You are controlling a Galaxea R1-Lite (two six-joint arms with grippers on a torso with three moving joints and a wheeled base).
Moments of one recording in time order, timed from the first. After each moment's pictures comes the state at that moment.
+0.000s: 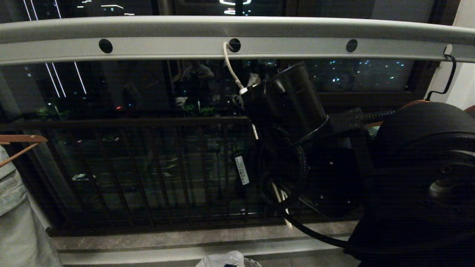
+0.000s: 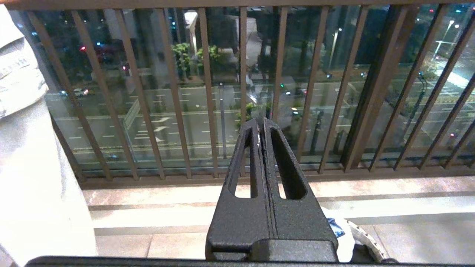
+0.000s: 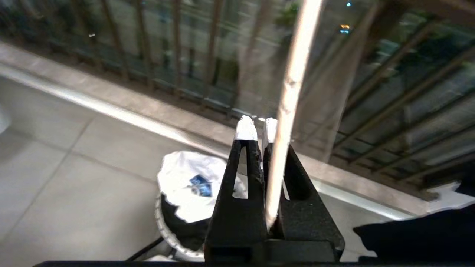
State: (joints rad) left arm 0.00 0.00 0.00 -0.05 0.01 -0.01; right arm 0.98 1.84 -1.54 0.22 -0.62 0.18
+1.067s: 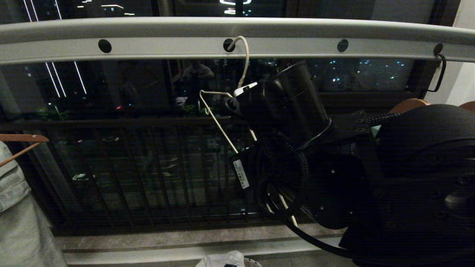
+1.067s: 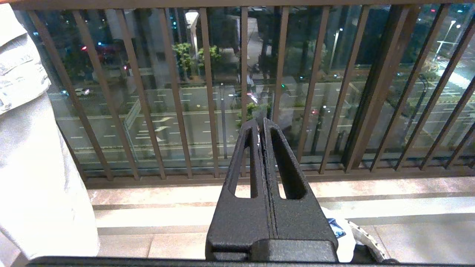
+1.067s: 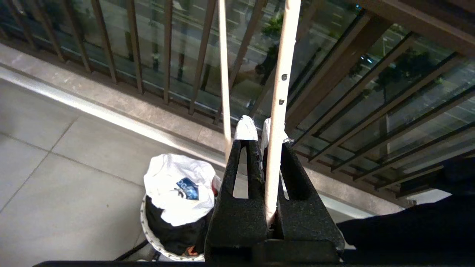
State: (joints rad) left arm 0.00 0.00 0.00 -0.05 0.01 -0.01; right arm 1.01 1.83 -1.53 0.22 -0.69 0.13
